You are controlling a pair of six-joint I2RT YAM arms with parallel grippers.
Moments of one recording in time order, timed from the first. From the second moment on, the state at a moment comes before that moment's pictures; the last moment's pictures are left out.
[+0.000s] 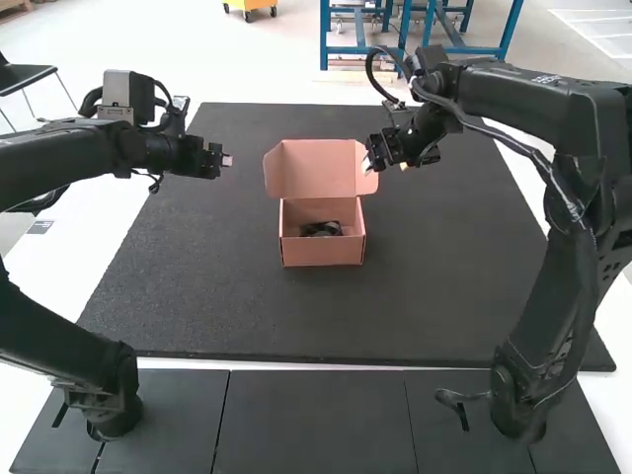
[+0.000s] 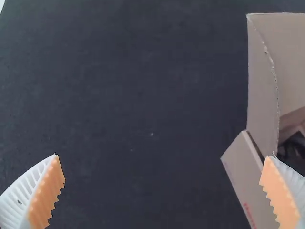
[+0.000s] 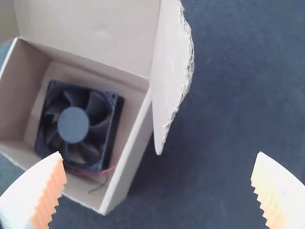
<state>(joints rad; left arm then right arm) -0.07 1.30 0.97 -0.28 0.23 0.07 0.37 1.71 1.49 -0.80 -0.16 -0.08</state>
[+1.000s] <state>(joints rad) -0.14 1.50 1.02 -0.14 0.17 0.07 0.35 1.72 1.52 -0.67 -0.19 -0.06</state>
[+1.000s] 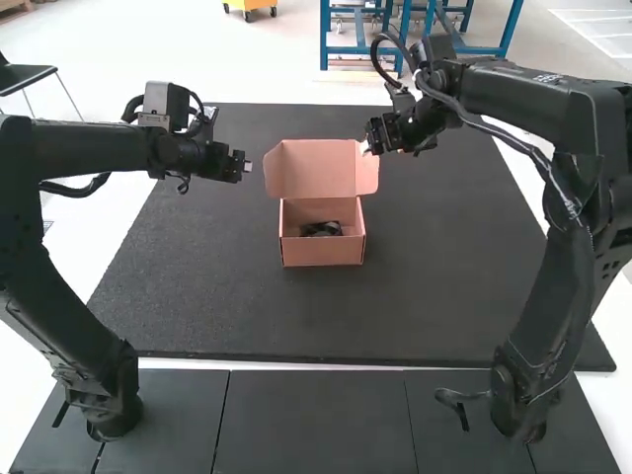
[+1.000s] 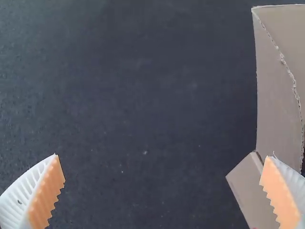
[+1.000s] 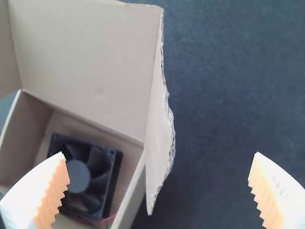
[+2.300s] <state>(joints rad) -0.22 1.59 1.07 -0.14 0.18 0.07 0.35 1.78 1.63 -0.85 -0.30 -0.05</state>
